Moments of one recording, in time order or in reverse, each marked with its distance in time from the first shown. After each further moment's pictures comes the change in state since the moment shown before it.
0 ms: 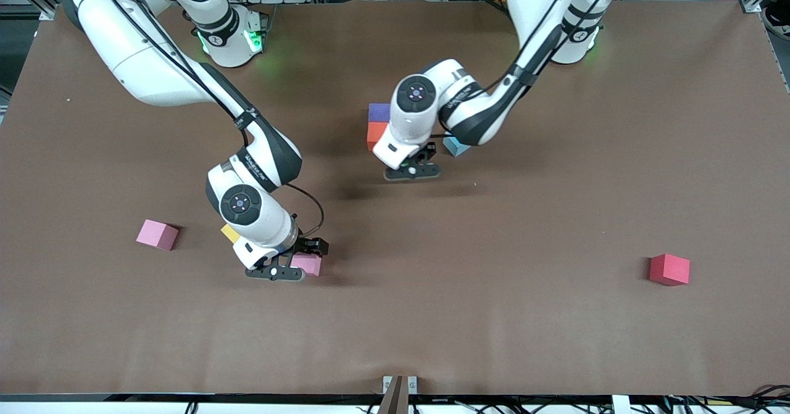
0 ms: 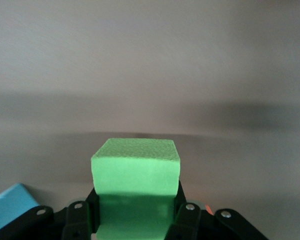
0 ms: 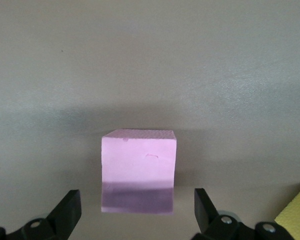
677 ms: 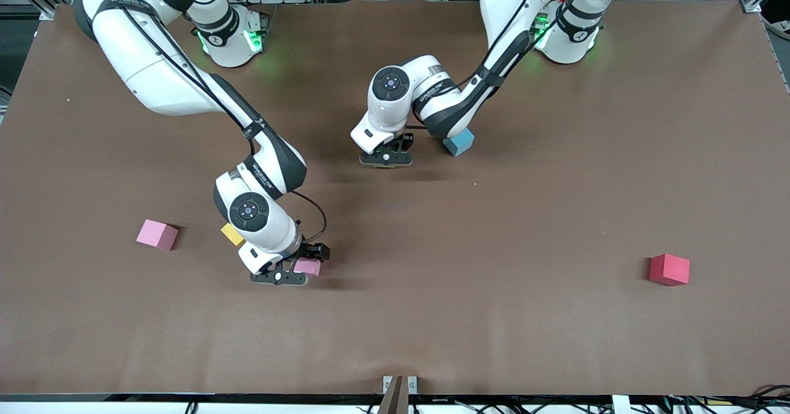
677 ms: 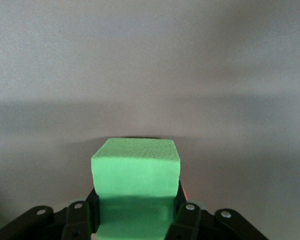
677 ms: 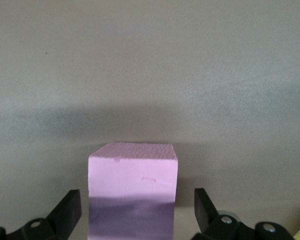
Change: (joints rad) left arm -0.074 0.065 0.000 0.025 0.002 0.060 -0.022; right arm 0.057 0.055 -0.068 0.052 0.000 0.026 -0.004
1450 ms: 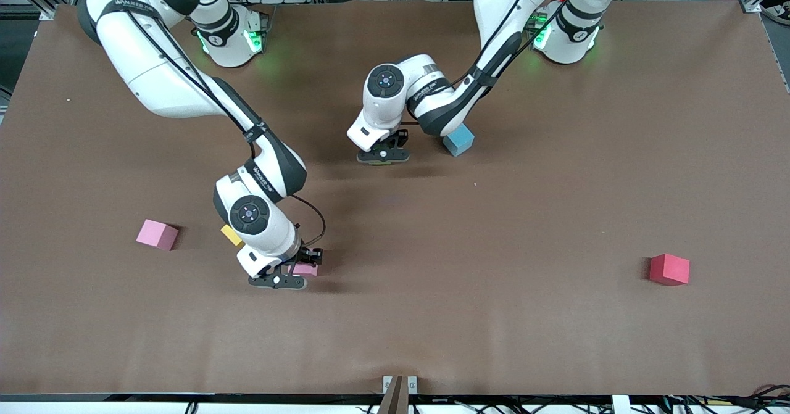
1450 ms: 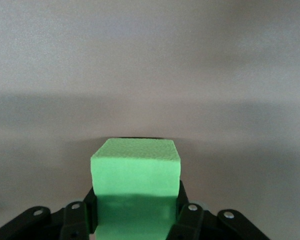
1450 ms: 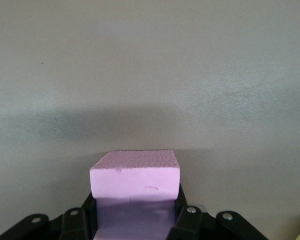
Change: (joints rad) left arm -0.024 0.017 0.000 0.005 0.000 0.020 -0.094; right arm 0.014 0.007 -0.016 0.021 -0.005 0.000 -0.003
